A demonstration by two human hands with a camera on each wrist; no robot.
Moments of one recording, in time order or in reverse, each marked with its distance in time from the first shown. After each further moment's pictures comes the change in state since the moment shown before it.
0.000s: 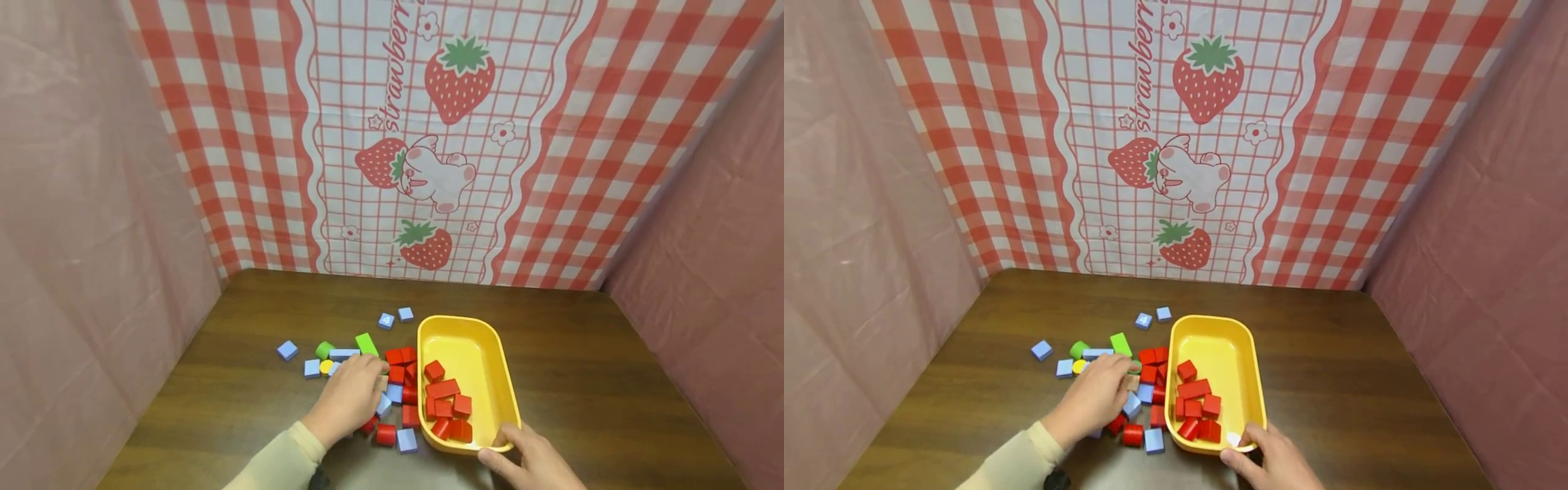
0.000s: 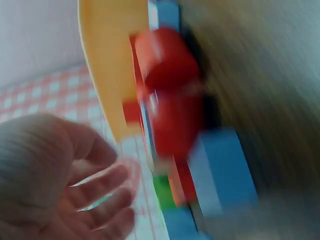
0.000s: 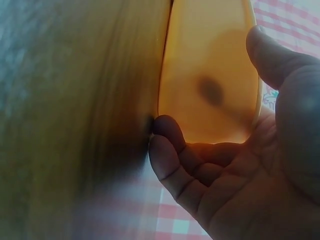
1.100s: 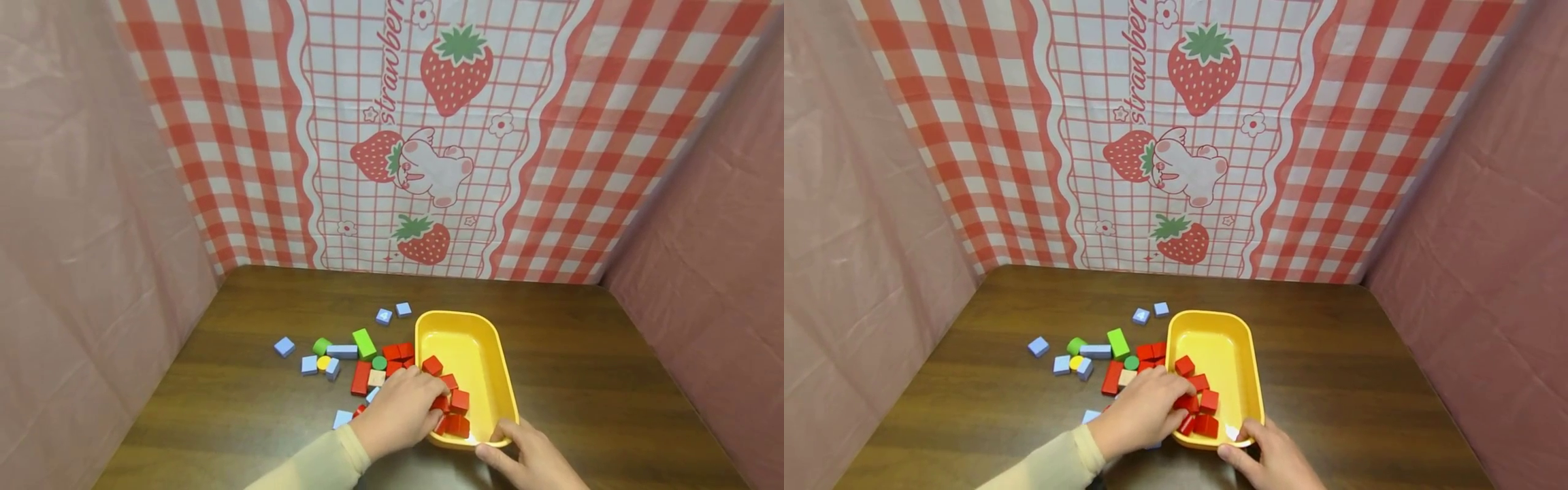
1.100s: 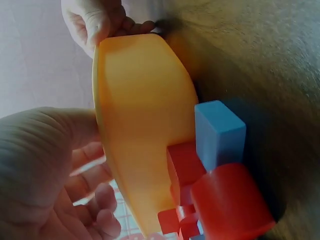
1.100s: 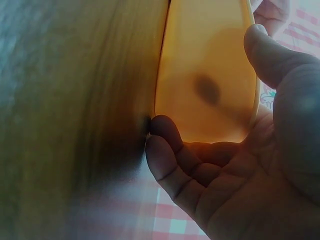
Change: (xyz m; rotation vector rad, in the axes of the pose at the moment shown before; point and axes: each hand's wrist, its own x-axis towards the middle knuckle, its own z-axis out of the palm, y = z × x) left_hand 0.026 0.071 0.015 -0.039 -0.161 0.184; right_hand 0.000 0.001 0.001 -0.052 0.039 -0.025
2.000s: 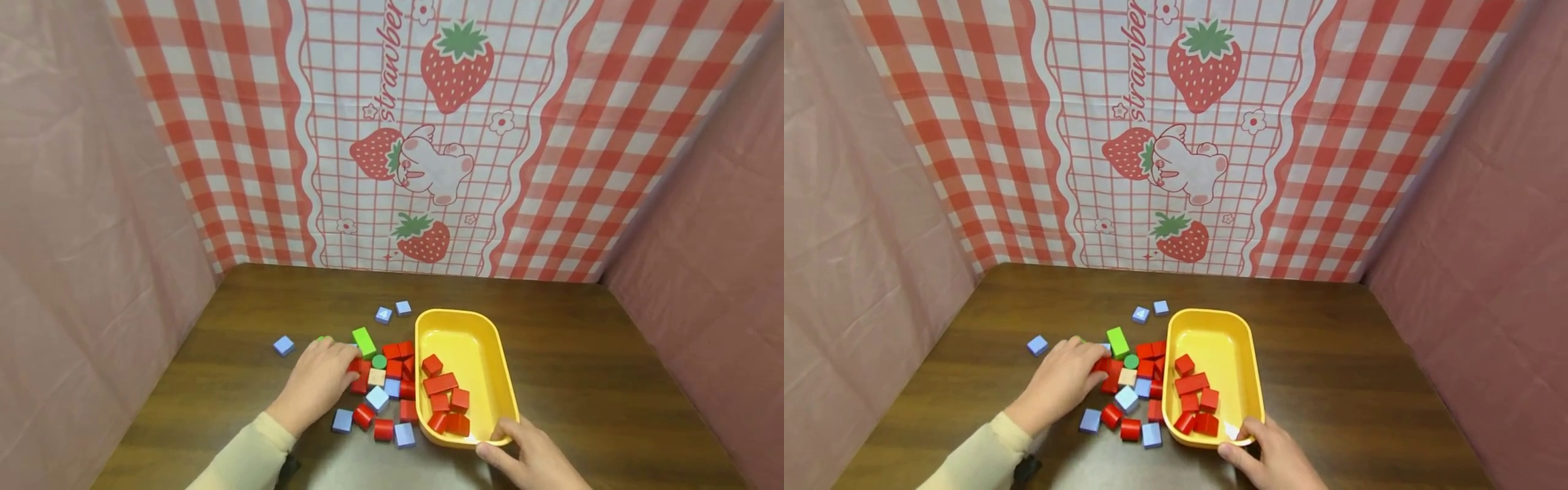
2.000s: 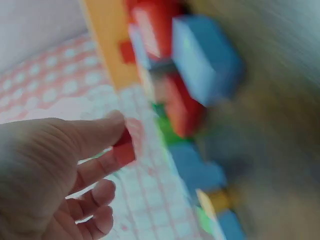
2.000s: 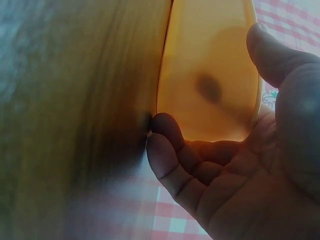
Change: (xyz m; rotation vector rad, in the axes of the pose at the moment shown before) left_hand -0.057 -0.093 -0.038 0.205 0.139 -0.177; right_hand 0.002 -0.001 -0.002 -0.002 -0.040 0.025
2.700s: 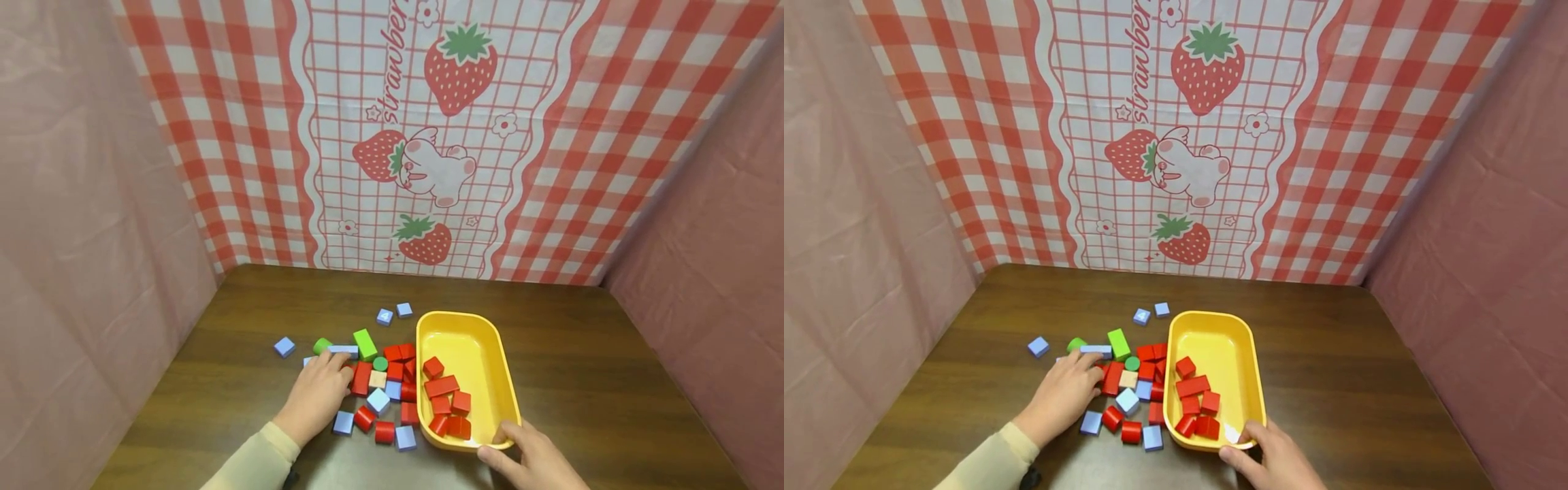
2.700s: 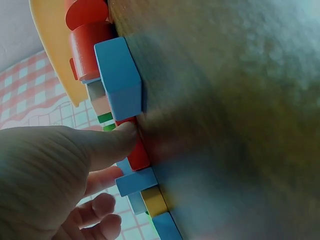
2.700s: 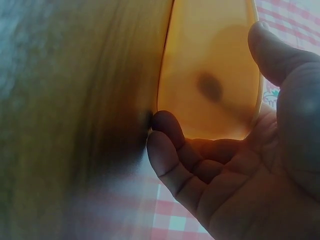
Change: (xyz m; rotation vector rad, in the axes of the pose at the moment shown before) left_hand -0.014 -0.012 0.034 0.129 -0.050 0.027; right_hand 0.001 0.001 -0.001 0.024 -0.021 0.001
